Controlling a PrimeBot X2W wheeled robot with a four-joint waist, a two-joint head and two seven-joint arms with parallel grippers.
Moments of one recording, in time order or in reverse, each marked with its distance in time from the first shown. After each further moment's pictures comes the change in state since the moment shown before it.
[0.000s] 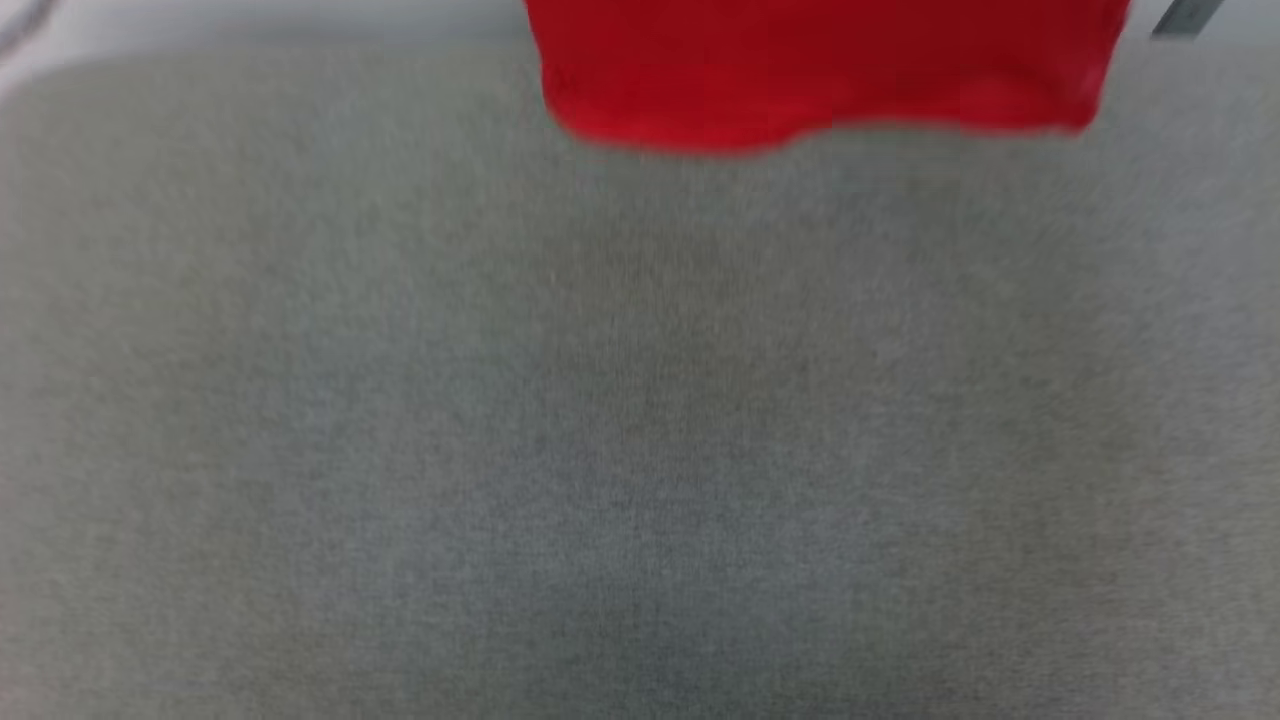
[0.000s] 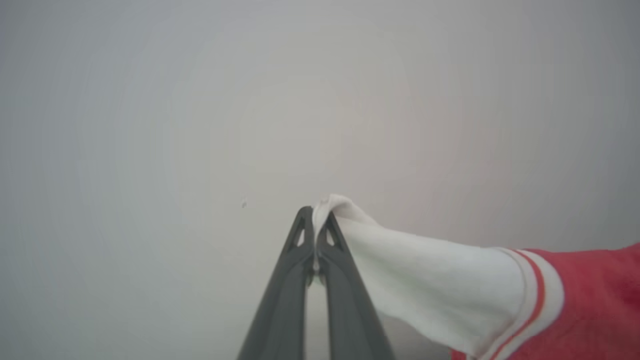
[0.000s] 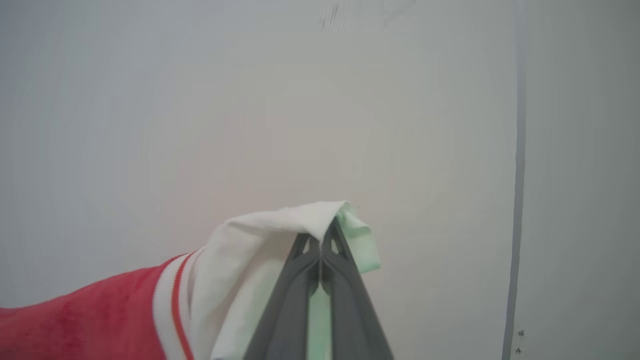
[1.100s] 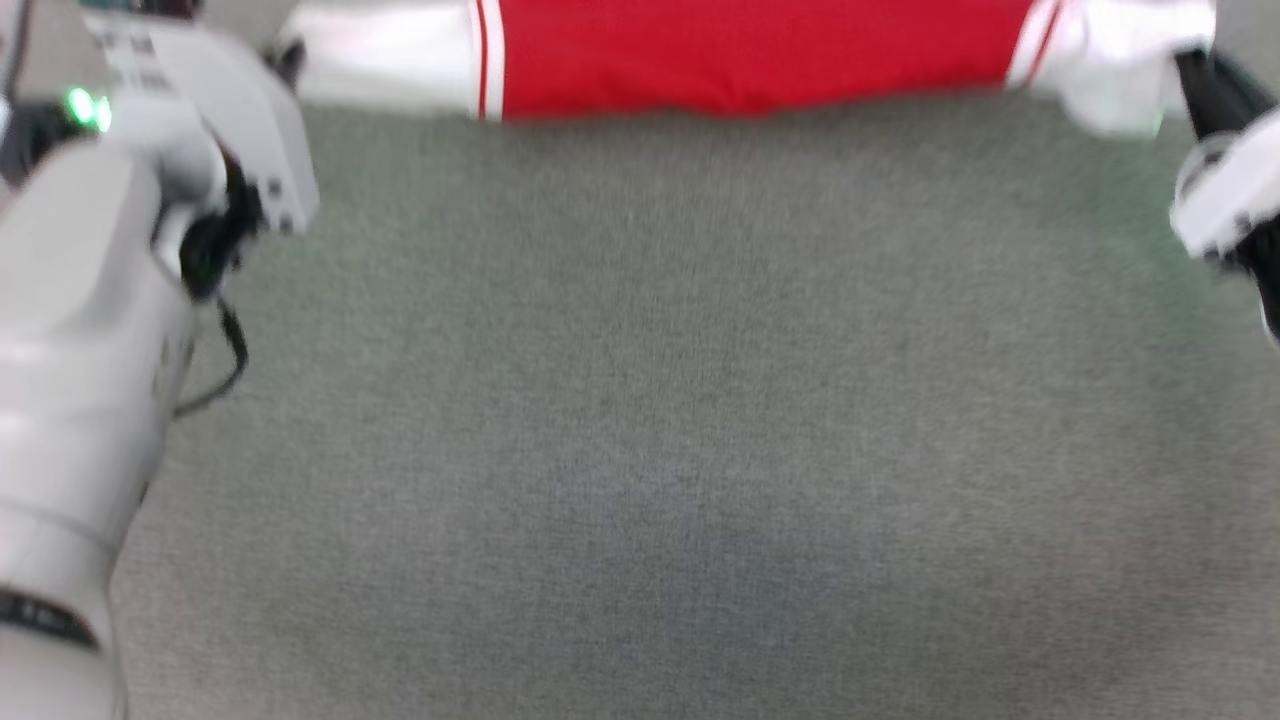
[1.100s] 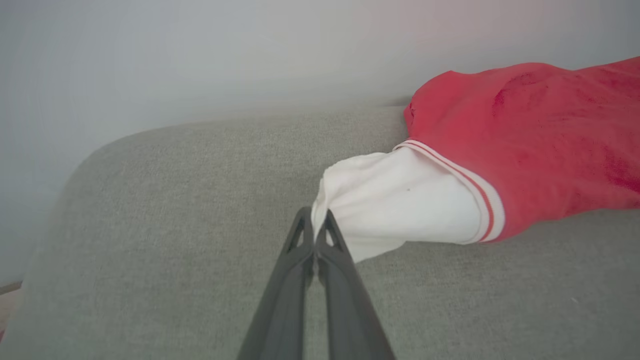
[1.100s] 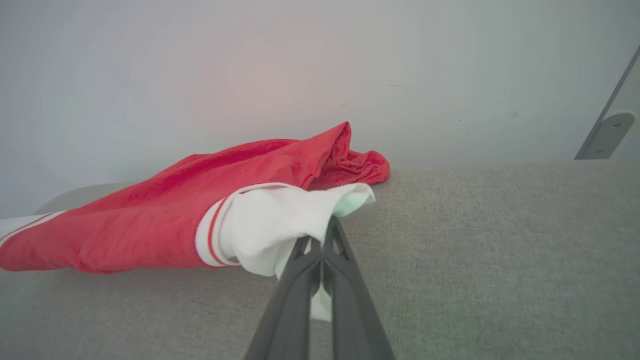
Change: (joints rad) left arm 0.412 -0.036 -0.044 0.089 -0.086 -0.125 0.044; right arm 0.446 -0.156 0.264 -0.095 0.397 0.000 0.173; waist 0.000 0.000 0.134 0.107
